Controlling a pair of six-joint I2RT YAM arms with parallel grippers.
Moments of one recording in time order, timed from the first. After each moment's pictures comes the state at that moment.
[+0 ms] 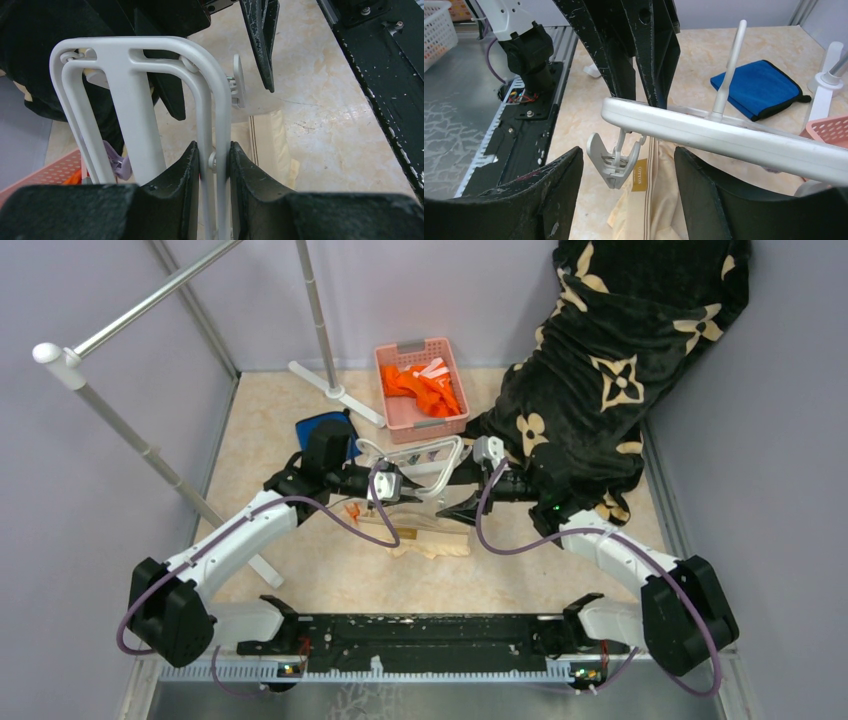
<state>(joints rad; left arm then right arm) -0.58 1.24 0.94 -0.20 0.97 0.87 0.49 1.18 0.61 0.56 -1.06 -0.02</state>
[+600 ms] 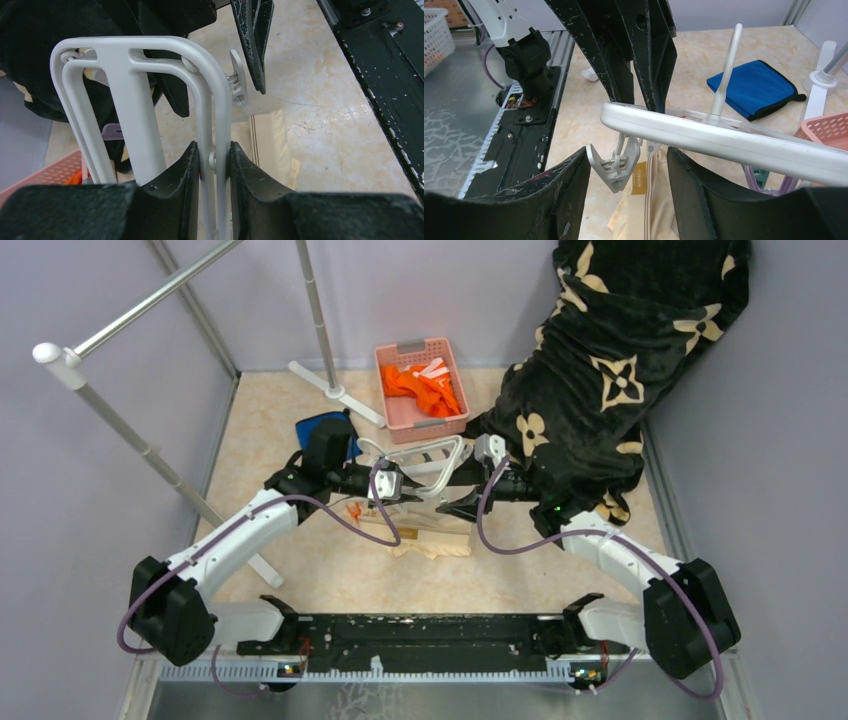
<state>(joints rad) -0.58 1.25 0.95 -0.21 0.97 0.87 0.49 1.17 0.61 0.56 -1.03 0.00</state>
